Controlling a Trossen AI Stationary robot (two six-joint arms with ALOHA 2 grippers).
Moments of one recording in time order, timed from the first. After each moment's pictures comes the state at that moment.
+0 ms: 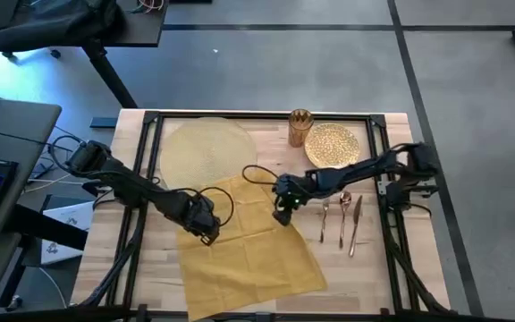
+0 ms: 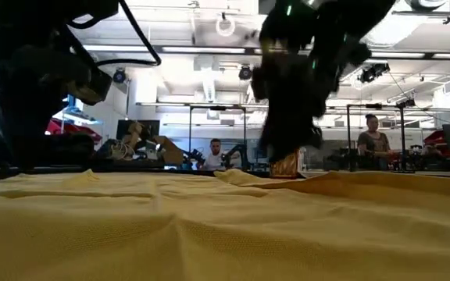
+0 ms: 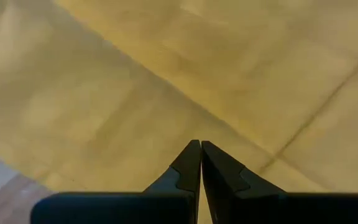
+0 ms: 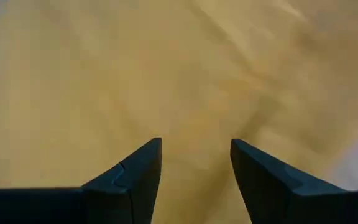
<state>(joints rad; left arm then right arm) -0.39 1.54 0.86 -0.76 -0.04 -1.27 0.01 1.78 0.97 -0.21 -0.15 0.67</state>
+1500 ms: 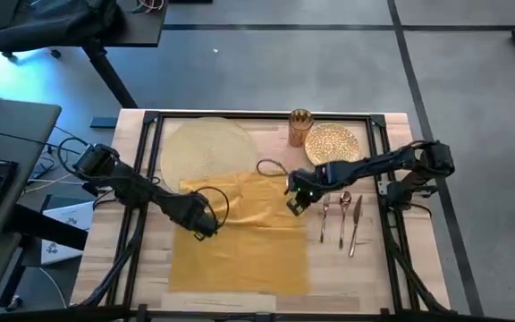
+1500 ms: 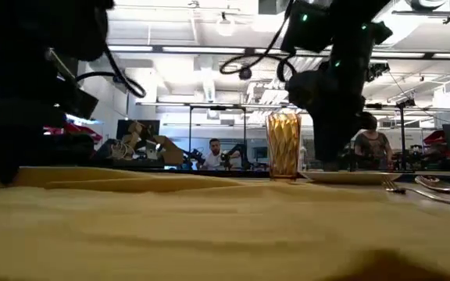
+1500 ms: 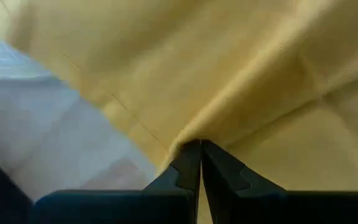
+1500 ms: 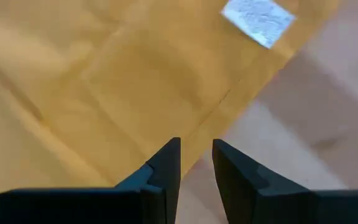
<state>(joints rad) -0.36 1.60 0.86 -0.97 -0.09 -1.20 0.06 1.62 0.97 -0.61 0.01 0.83</state>
